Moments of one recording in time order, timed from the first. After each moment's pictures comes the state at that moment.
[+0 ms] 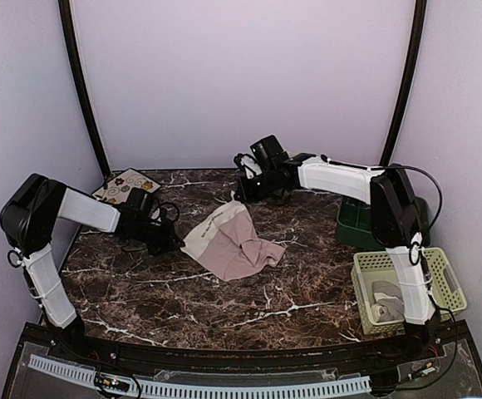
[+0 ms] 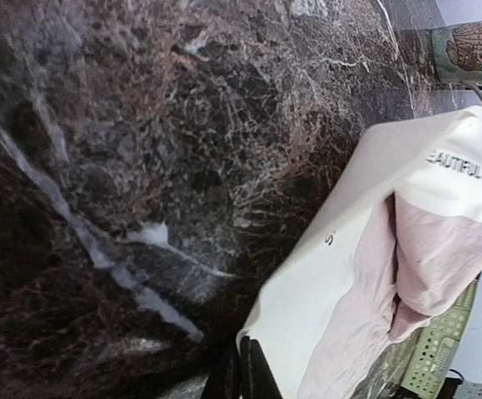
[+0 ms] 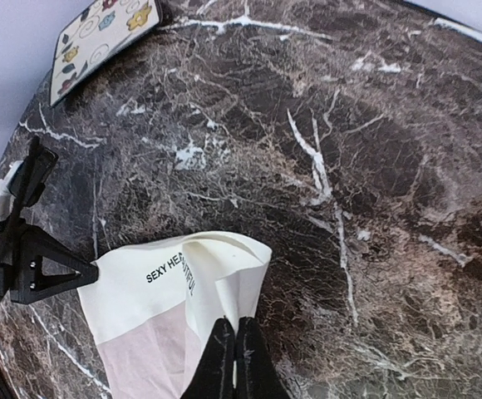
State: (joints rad) left arm -0.34 1.82 0.87 0.00 0.45 -0.76; right arm 0.70 2.28 1.96 -0.46 -0.23 0.29
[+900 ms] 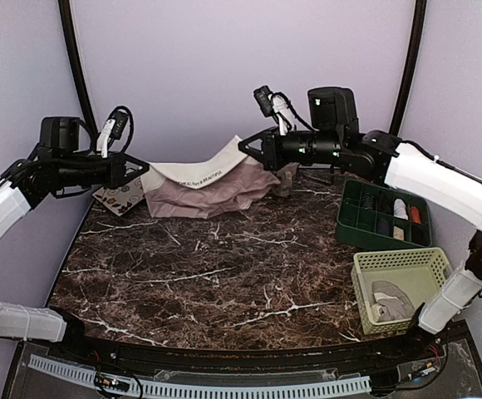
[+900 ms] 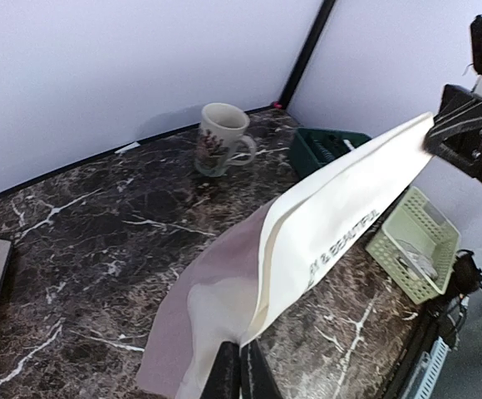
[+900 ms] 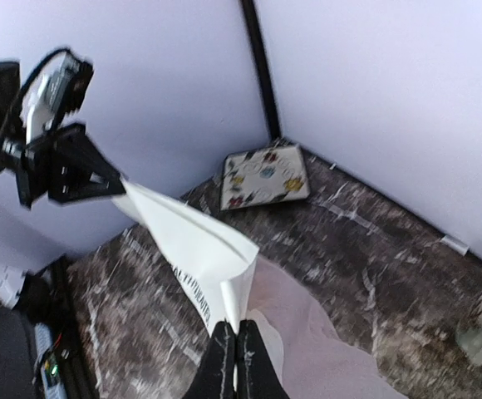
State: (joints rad) left arm -0.33 1.16 1.23 -0.53 0.44 -0.11; right arm 0.82 1.61 1.63 -0.26 -0.24 0.16
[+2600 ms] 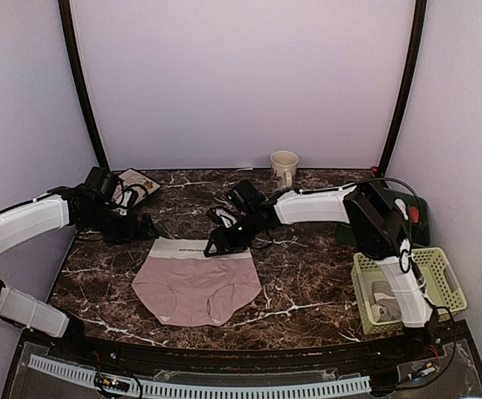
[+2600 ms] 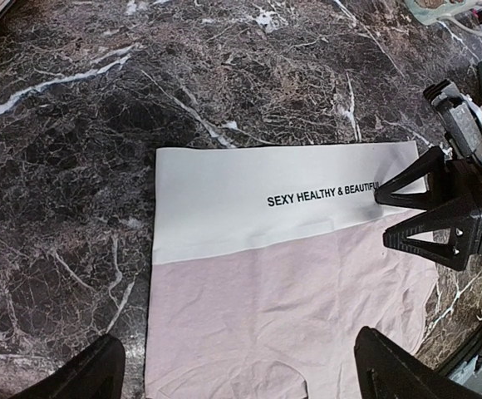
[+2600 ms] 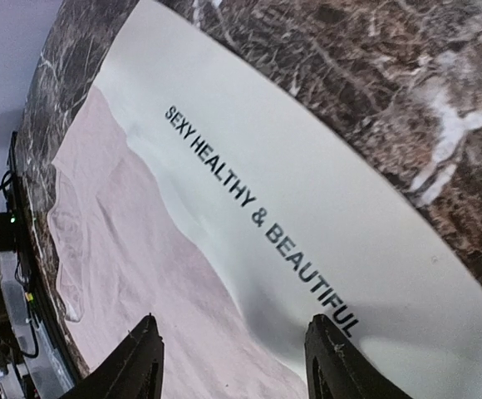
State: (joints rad) left arm -0.29 1.29 0.90 -0.64 0.25 -0.33; right arm 0.86 2.34 1.78 -0.40 -0.52 0.39
